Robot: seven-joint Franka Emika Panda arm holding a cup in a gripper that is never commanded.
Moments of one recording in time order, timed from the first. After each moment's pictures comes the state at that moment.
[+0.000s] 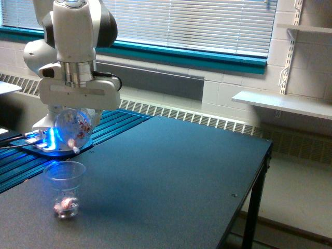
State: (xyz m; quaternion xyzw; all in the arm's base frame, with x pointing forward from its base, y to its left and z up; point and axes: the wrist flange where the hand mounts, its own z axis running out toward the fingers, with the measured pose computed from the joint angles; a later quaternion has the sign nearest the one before) arm 0.292 -0.253 0.329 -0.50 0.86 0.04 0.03
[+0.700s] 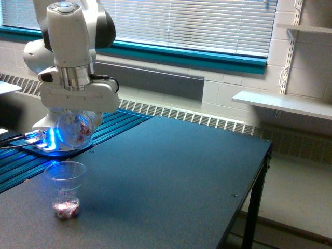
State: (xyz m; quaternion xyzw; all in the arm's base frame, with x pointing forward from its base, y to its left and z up) arm 0.284 -0.248 0.318 -0.48 0.87 0.07 0.06
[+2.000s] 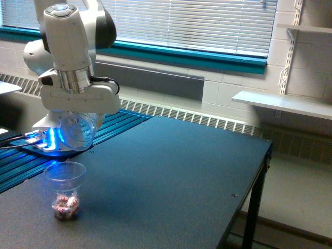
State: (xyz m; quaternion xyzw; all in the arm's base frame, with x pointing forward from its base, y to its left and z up) arm 0.290 -0.251 0.314 -0.49 0.87 0.08 0.06
